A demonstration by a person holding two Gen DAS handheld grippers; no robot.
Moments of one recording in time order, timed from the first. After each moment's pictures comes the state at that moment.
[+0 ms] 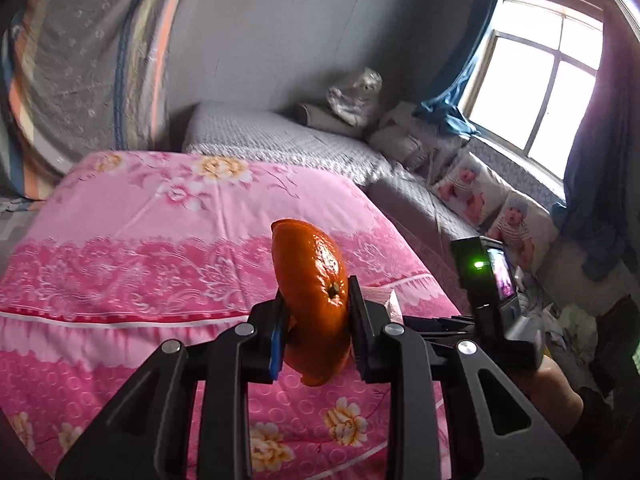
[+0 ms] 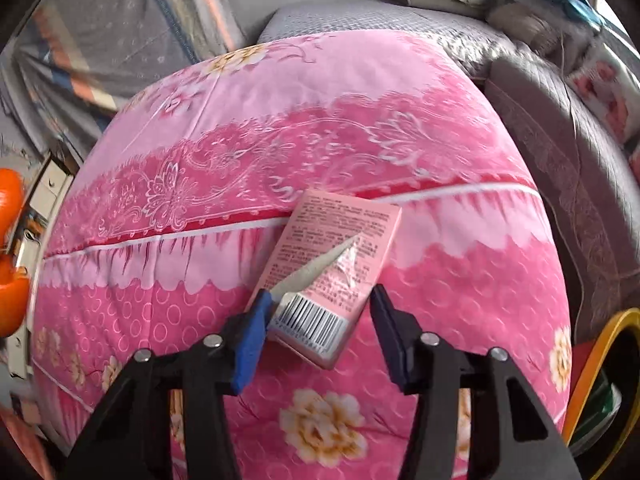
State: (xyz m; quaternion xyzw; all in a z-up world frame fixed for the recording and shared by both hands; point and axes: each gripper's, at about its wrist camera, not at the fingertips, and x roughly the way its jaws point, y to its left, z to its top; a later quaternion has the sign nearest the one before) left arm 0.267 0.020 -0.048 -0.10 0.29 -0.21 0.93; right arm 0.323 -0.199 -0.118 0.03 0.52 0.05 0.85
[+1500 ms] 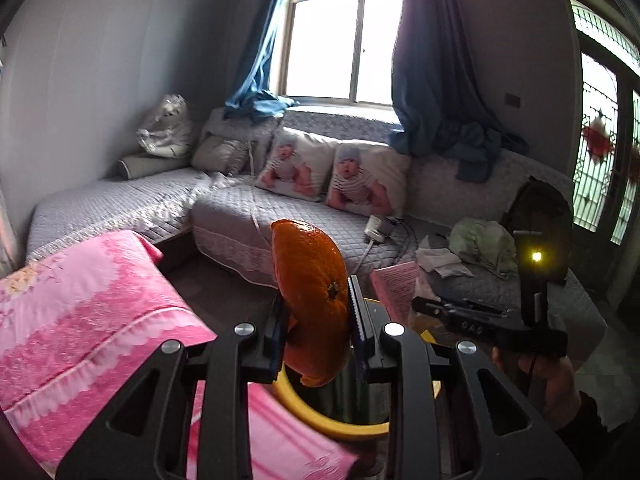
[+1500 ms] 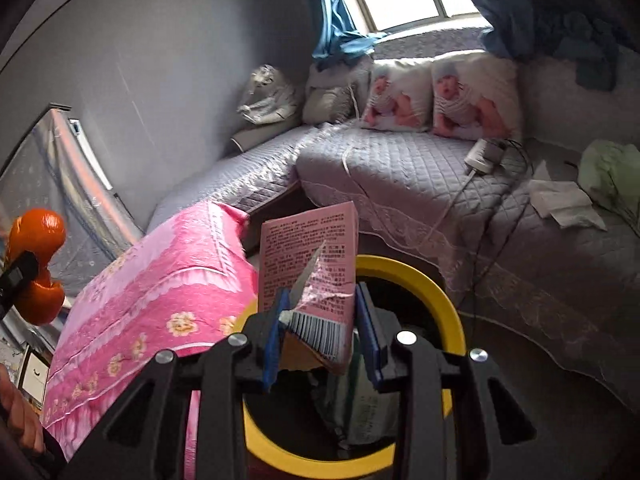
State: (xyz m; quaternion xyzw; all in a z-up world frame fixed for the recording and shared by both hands) left arm 0.121 -0.303 0.005 0.05 0.21 -0.47 0.86; right arm 0.011 -0.548 -0.063 0.22 0.27 -0.16 0.92
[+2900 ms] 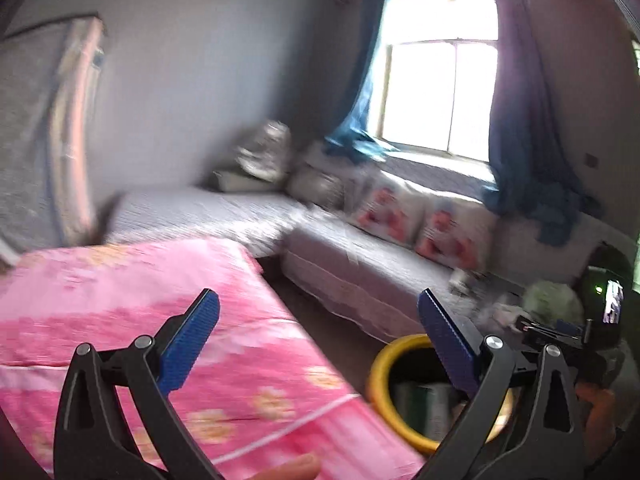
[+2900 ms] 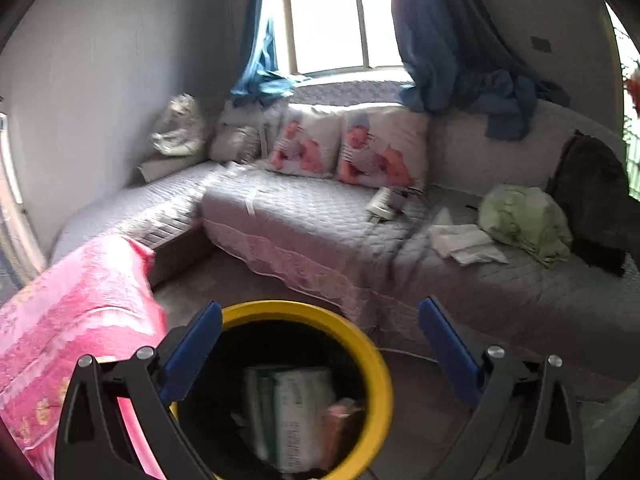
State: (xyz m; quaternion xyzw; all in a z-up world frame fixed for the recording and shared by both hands) left arm 0.148 -0.173 0.013 -0.02 0.15 -0.29 0.94; right arm 0.022 -0.516 -0.041 0.13 0.22 -0.35 0.90
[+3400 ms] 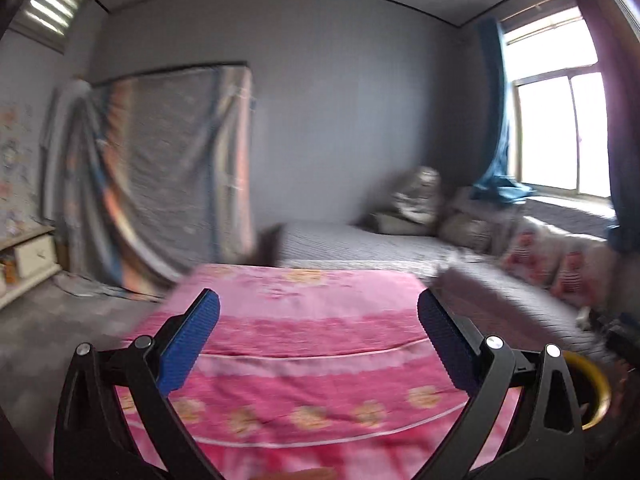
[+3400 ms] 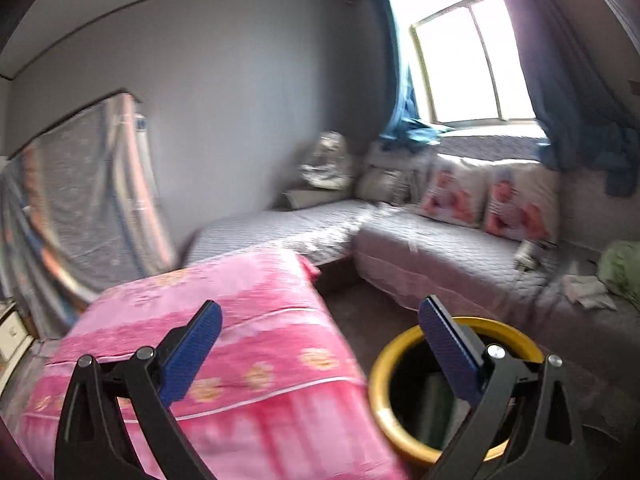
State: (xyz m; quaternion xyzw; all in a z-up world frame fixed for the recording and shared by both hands) left arm 0.069 0.008 0.021 -0.03 0.08 -0.02 1.00; right arm 0.020 -0.325 0.004 0.09 0.14 -0.12 0.98
